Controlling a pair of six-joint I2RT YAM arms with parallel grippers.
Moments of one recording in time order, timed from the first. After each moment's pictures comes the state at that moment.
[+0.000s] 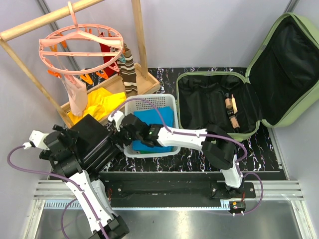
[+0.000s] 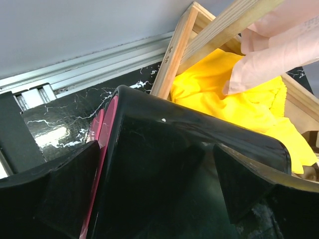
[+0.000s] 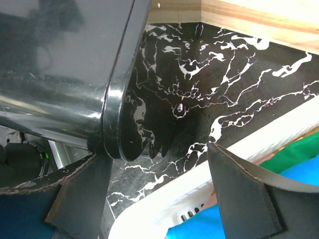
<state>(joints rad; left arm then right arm) 0.63 0.46 0.65 -0.69 -0.13 -0.60 1.17 2.01 1.53 -0.01 -0.03 0.17</state>
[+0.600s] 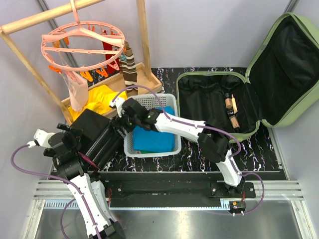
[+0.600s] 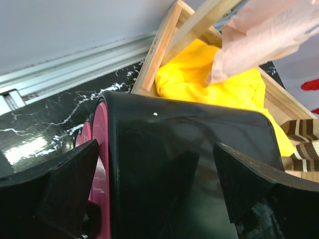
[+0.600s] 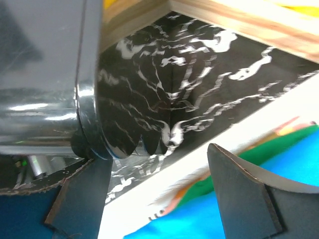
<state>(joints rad) 0.55 0.42 0.58 -0.60 -0.12 -0.64 1.06 2.12 1.78 -0.25 -0.13 0.14</state>
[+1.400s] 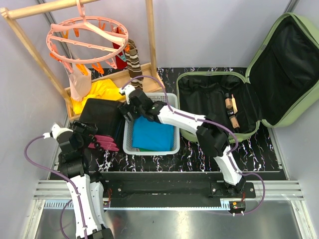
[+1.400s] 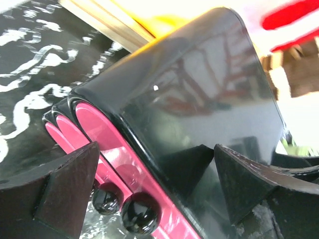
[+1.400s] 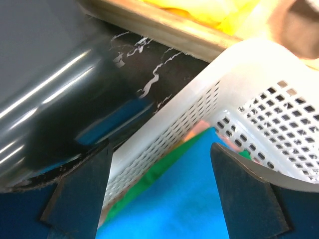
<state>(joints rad) 0.39 0.42 0.50 -0.53 0.09 -0.73 0.94 2.20 1.85 -0.22 0.07 0.11</state>
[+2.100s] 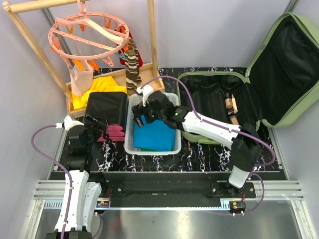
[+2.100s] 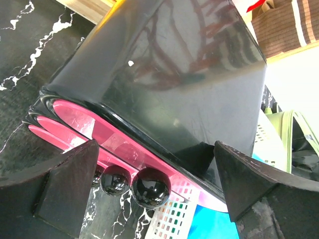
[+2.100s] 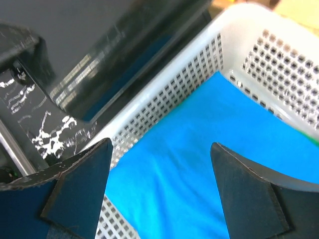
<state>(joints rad) 0.08 0.52 0.46 -0.36 -0.04 -0.79 0.94 1.76 1.46 -0.19 0.01 0.22</state>
